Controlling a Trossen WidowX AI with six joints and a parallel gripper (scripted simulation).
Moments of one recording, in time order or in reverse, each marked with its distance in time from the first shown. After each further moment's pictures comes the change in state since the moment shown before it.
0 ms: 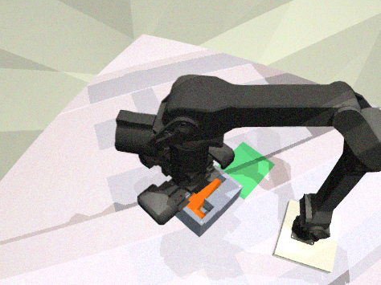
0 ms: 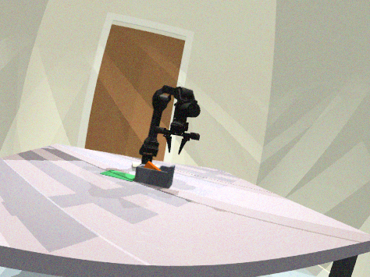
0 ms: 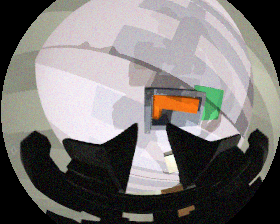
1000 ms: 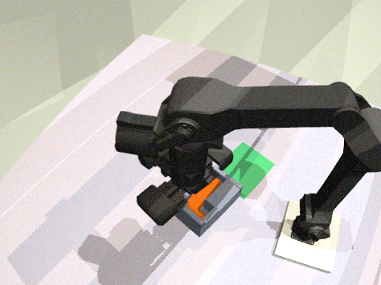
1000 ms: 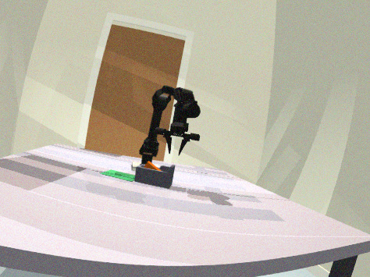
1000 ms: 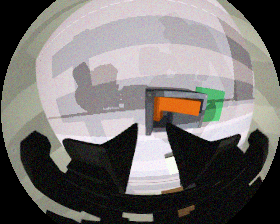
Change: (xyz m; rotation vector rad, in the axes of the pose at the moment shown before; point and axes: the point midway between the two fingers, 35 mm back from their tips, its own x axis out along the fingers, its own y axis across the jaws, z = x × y) arm 0.004 0.001 0.002 0.000 -0.009 0.006
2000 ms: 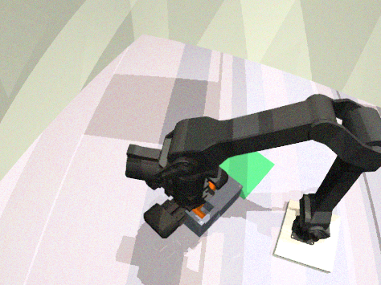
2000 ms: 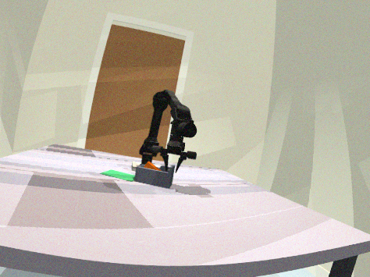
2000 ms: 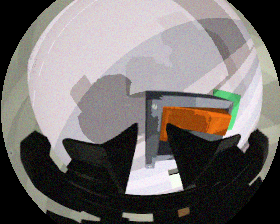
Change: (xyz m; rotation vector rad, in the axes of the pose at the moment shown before) arm 0.076 -0.001 -0.001 0.000 -0.005 0.003
